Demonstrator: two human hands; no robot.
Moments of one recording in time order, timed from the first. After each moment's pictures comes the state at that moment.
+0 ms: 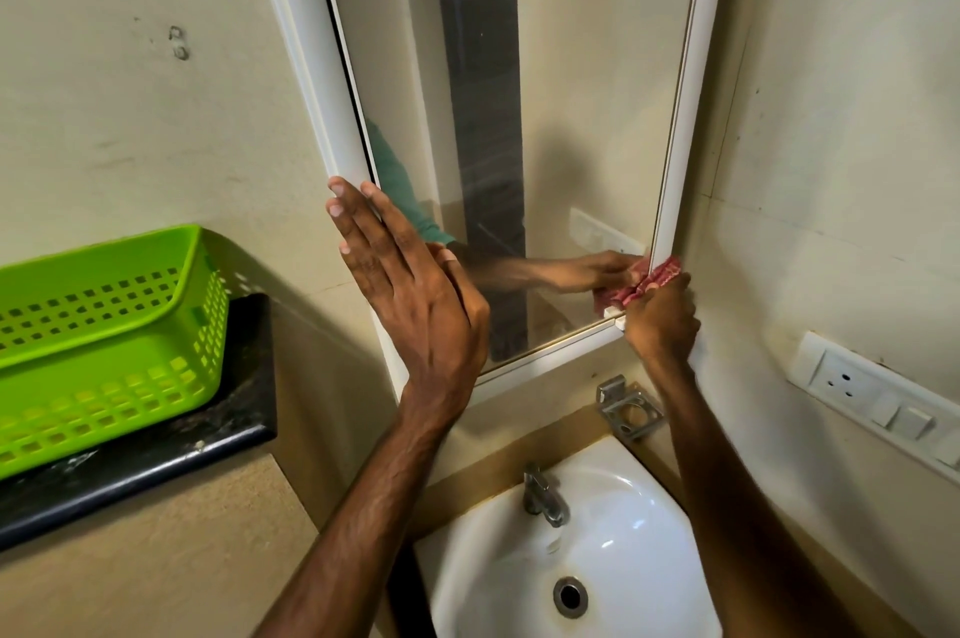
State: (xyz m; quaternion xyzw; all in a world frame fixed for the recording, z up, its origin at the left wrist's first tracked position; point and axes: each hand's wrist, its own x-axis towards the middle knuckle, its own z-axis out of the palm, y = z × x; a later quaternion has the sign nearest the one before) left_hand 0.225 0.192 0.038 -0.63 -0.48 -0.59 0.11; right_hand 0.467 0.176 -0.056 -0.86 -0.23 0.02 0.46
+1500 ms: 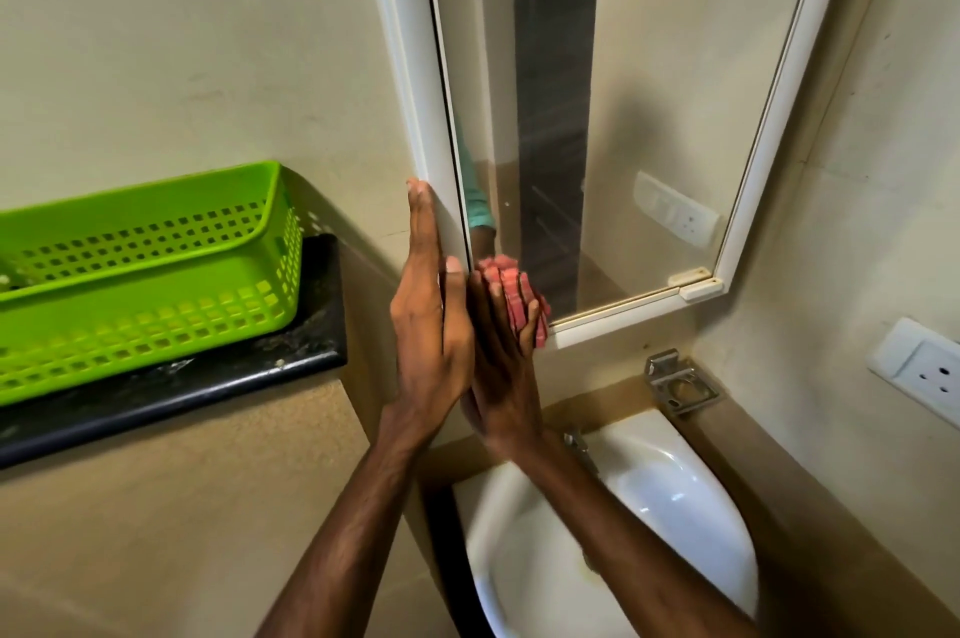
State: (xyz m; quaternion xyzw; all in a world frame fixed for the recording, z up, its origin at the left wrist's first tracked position) left_hand 0.143 0.169 0.009 -0.74 -0.31 -0.59 -0.13; right_hand 0.226 0.183 -0.119 -0.50 -0.69 -0.17 0.50
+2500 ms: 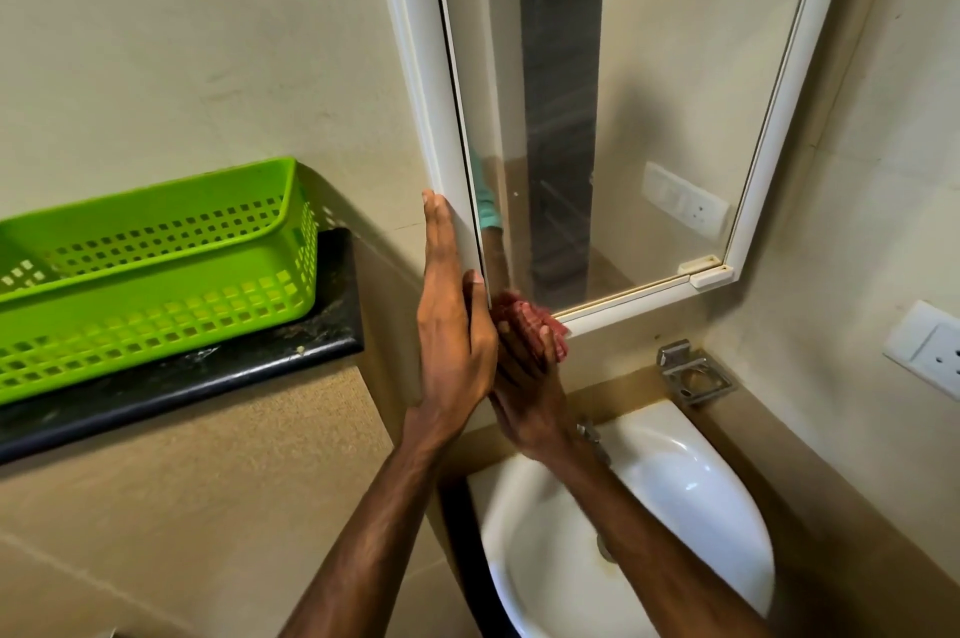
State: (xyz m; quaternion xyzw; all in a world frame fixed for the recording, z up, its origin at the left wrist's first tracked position) left_hand 0.145 0.163 -0.008 -0.75 -0.31 -0.57 -0.14; right_hand 0.258 0.184 -0.185 -0.48 -0.73 -0.24 0.43
